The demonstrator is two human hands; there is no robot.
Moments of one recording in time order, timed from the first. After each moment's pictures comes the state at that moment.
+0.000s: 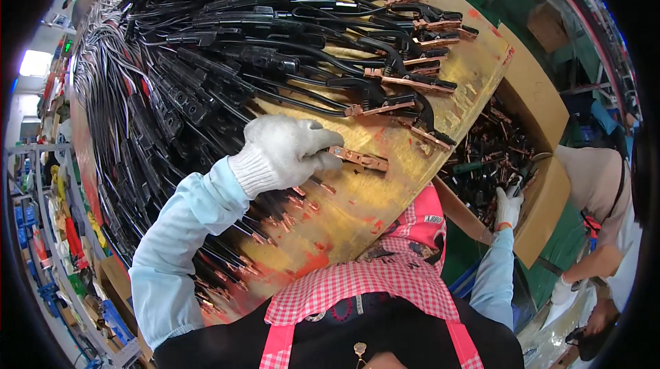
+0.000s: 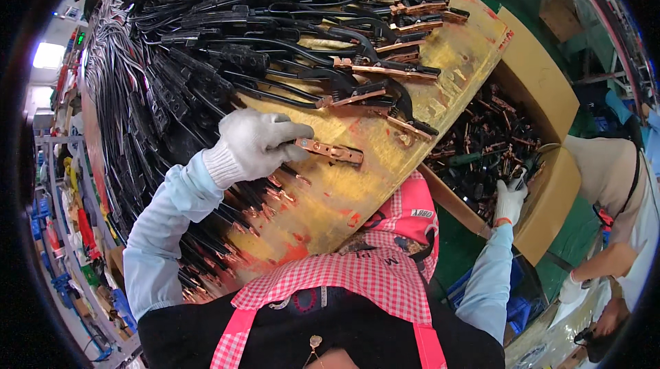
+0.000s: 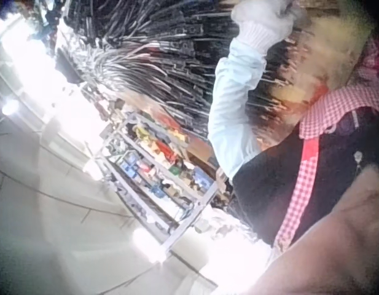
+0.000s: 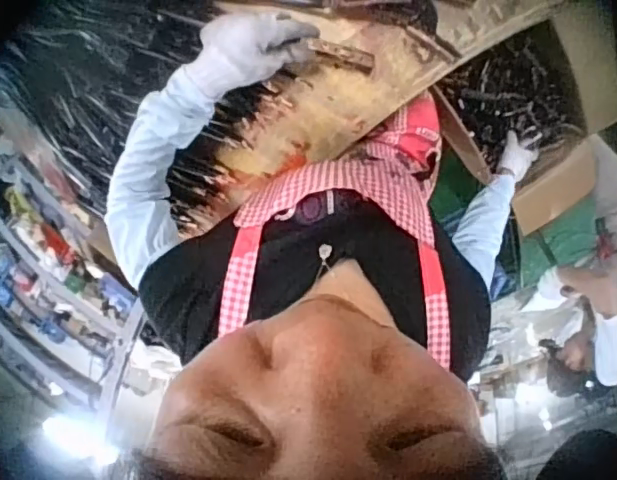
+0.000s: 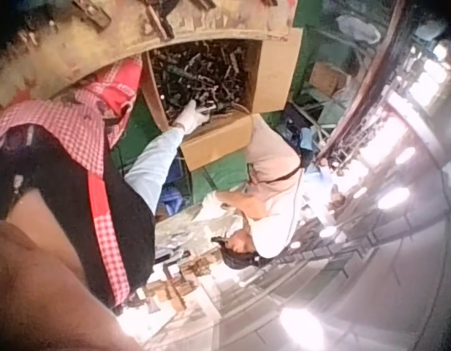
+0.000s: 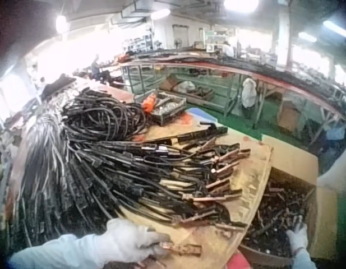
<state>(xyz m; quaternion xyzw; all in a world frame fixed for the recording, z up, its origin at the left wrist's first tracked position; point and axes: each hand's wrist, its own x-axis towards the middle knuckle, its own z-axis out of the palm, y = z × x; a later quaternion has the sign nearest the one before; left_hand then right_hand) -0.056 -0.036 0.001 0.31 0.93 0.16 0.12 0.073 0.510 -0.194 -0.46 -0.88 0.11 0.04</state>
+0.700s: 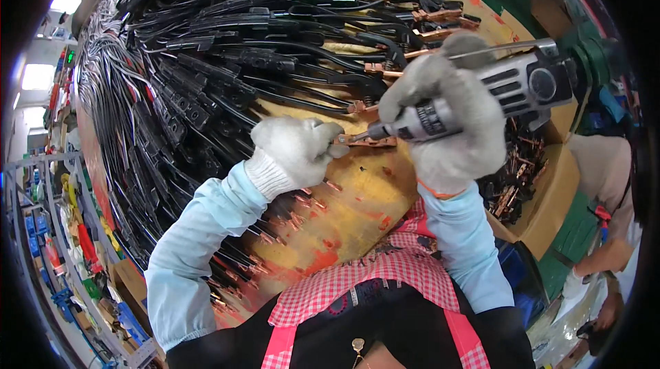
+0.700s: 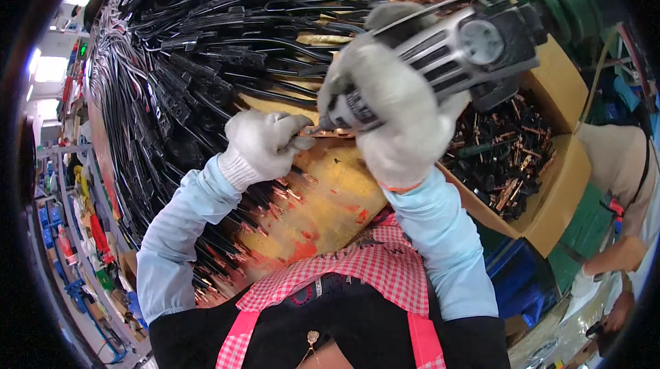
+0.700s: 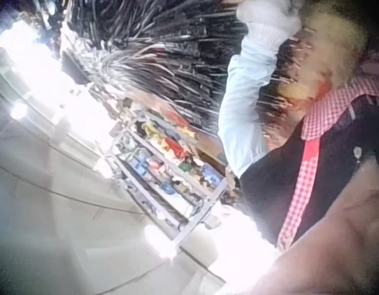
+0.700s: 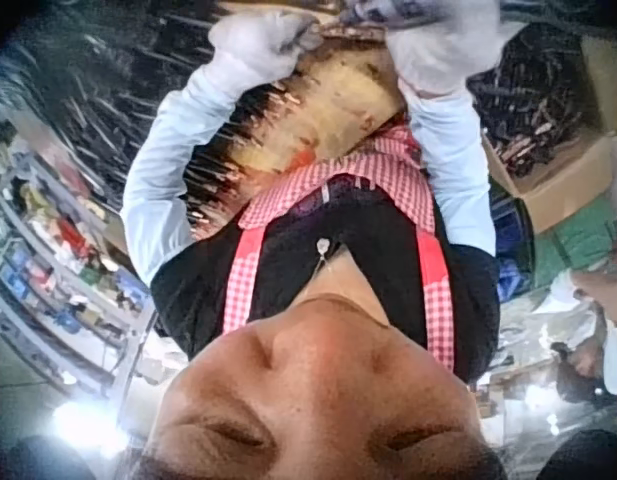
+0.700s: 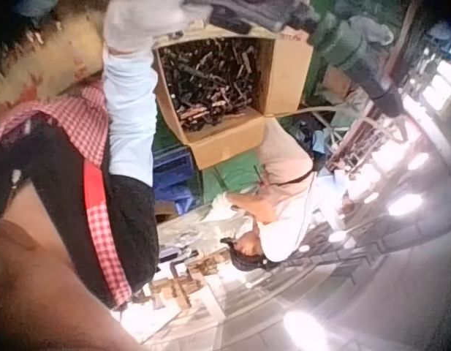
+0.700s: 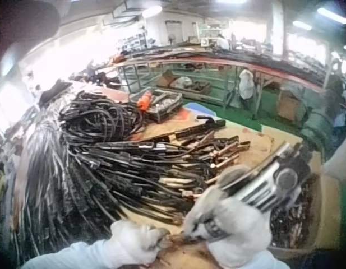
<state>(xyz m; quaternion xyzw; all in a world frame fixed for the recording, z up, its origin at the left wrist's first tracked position) -0.057 -0.019 -0.002 0.26 0.96 0.09 0.09 -0.073 0.188 -0.002 0.30 -0.49 0.78 0.25</state>
